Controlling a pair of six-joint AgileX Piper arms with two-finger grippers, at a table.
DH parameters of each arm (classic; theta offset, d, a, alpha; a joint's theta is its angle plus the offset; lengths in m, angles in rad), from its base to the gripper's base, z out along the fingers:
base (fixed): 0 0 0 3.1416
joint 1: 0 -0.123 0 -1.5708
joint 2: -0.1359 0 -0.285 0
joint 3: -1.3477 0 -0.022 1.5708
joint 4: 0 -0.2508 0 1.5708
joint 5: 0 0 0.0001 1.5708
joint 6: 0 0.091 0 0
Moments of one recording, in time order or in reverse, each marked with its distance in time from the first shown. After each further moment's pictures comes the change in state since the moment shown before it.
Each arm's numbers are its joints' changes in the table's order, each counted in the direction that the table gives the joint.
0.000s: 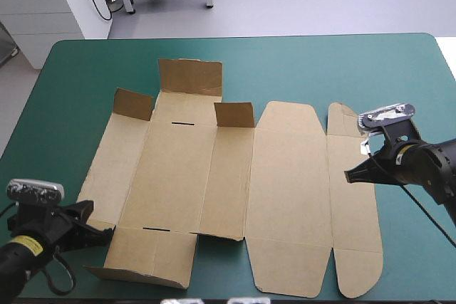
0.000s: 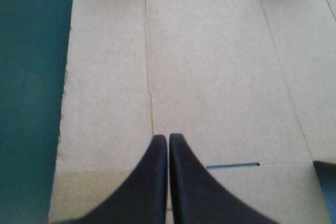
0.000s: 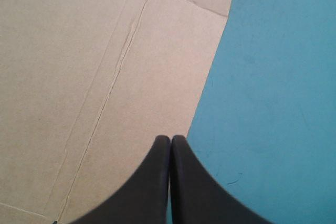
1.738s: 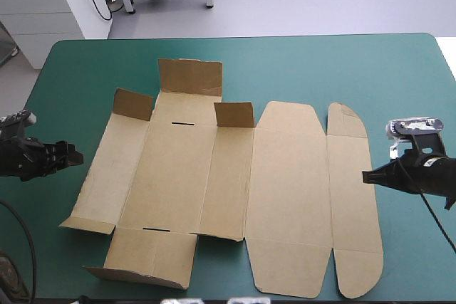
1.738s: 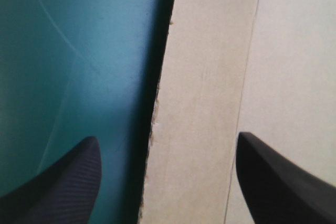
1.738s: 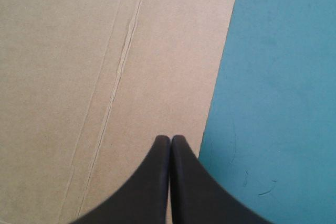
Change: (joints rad) left arm -0.747 -0.922 0.375 0.491 0.175 0.606; right arm 0.437 0.032 -0.172 -0.434 -0.123 -0.400
